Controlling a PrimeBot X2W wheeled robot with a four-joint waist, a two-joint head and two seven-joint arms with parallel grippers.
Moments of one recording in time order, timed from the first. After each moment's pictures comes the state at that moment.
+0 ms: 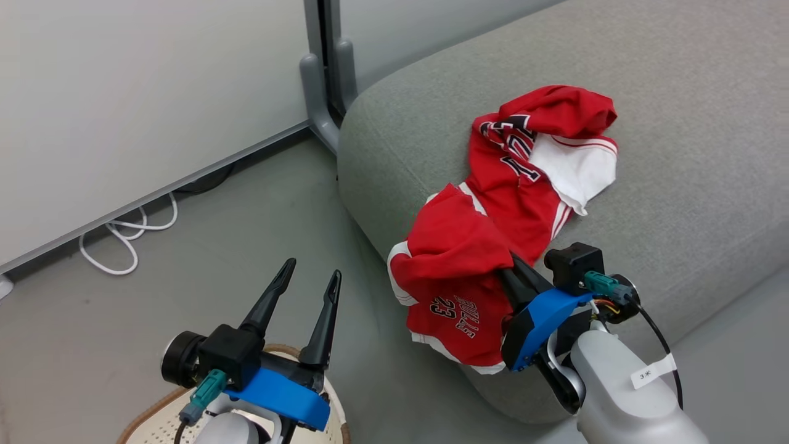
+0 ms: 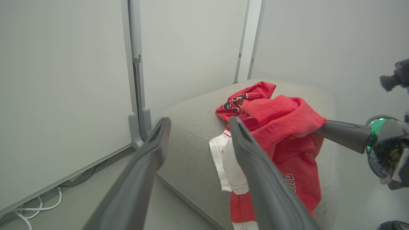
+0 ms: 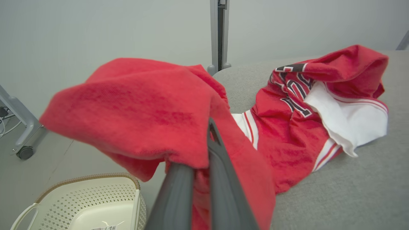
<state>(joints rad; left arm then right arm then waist) -0.17 0.16 -0.37 0.24 -0.29 -0.13 -0.26 -0.57 -0.06 0.42 0.82 0.33 0.13 -0.26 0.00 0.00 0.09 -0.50</state>
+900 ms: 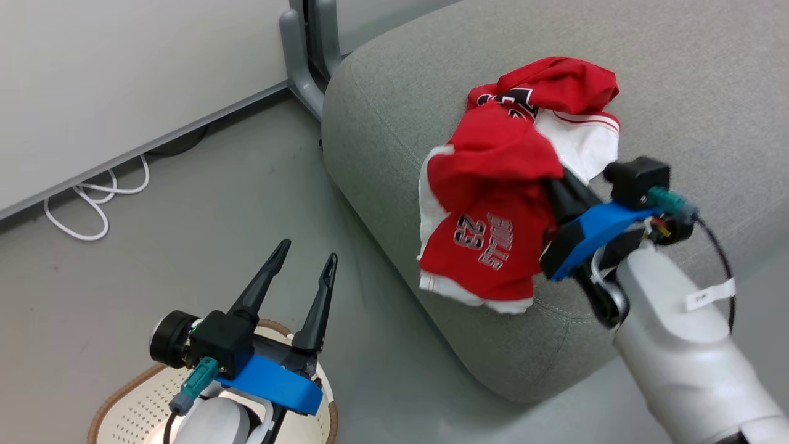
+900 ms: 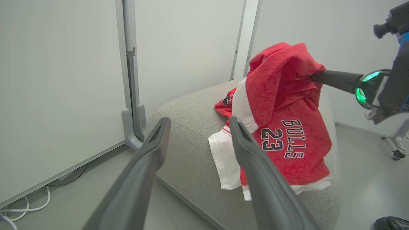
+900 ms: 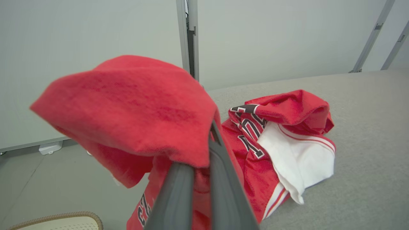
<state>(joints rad) -0.19 0.19 -0.38 0.22 -0.28 -0.13 -0.26 -0.71 -0.11 0.34 0.82 0.36 0.13 -0.25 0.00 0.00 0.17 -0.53</state>
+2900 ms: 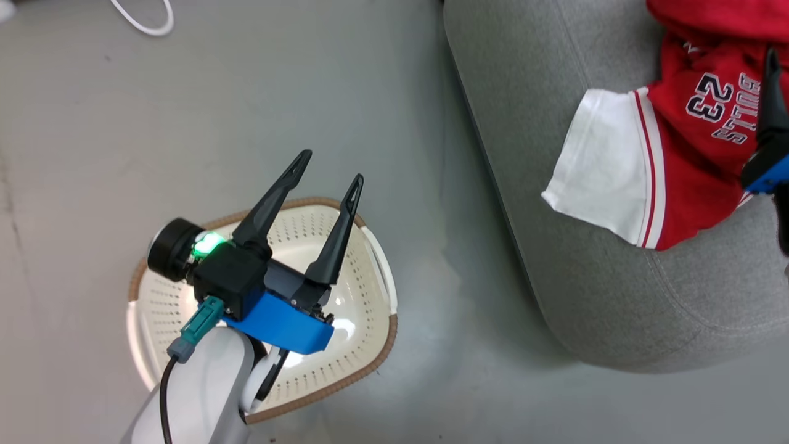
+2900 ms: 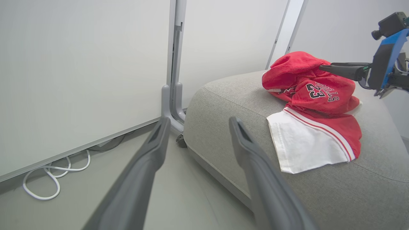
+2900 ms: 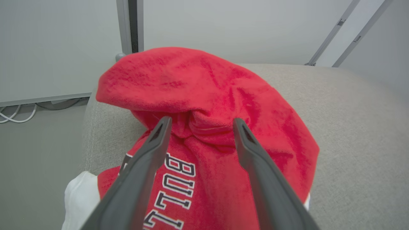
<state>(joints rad) -0.42 0.25 -0.49 0.14 -0.28 -0.12 -0.26 -0.91 -0.35 -0.13 0.95 0.12 0.13 -0.26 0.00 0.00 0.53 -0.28</state>
